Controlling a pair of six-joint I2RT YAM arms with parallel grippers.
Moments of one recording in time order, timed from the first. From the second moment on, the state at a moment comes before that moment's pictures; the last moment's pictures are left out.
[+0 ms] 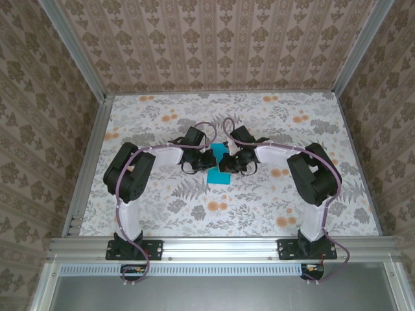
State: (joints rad) left arm -0.61 1.95 1.12 -0.21 0.44 -0.71; right arm 0.51 1.90 1.15 -0.38 -0.48 0.51
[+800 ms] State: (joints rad) left arm -0.61 1.95 1.13 -0.22 0.44 -0.71; right arm 0.50 1.76 0.91 -0.40 -0.48 0.48
